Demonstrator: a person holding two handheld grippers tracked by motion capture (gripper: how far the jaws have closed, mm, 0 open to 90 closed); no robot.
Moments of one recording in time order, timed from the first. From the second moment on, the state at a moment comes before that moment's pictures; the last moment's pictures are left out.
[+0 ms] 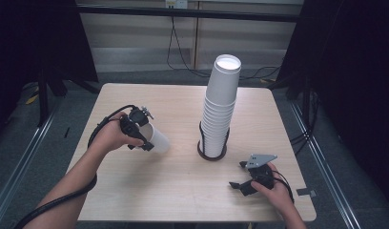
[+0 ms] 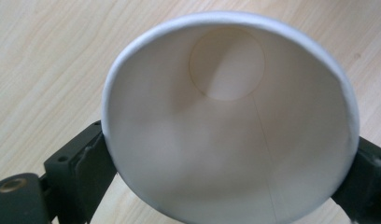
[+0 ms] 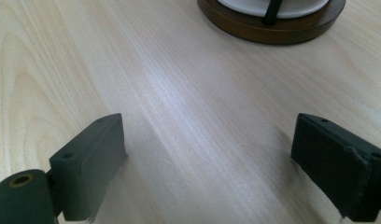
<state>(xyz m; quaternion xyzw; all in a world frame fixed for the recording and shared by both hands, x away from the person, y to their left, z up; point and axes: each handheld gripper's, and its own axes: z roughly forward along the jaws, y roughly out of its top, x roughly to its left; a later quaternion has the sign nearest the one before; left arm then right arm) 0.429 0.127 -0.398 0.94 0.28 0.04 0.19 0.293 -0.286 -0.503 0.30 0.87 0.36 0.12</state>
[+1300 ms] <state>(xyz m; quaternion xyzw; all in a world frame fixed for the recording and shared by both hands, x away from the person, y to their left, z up) 0.432 0.112 -0.413 0.93 0.28 0.04 0.23 0.293 -0.286 -0.503 0.30 0.87 0.36 0.12</state>
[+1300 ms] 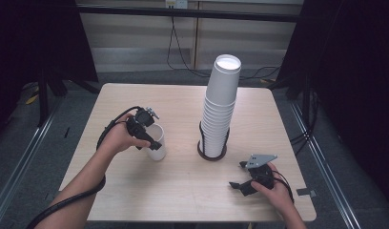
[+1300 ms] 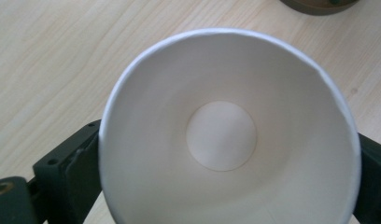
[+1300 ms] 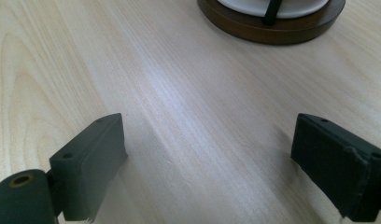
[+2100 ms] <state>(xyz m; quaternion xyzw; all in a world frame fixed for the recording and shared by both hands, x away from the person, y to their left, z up) 0.424 0.115 -0.421 0.92 0.28 0.04 0.26 0.293 -0.286 -0.503 0.30 0.87 0.36 0.12</state>
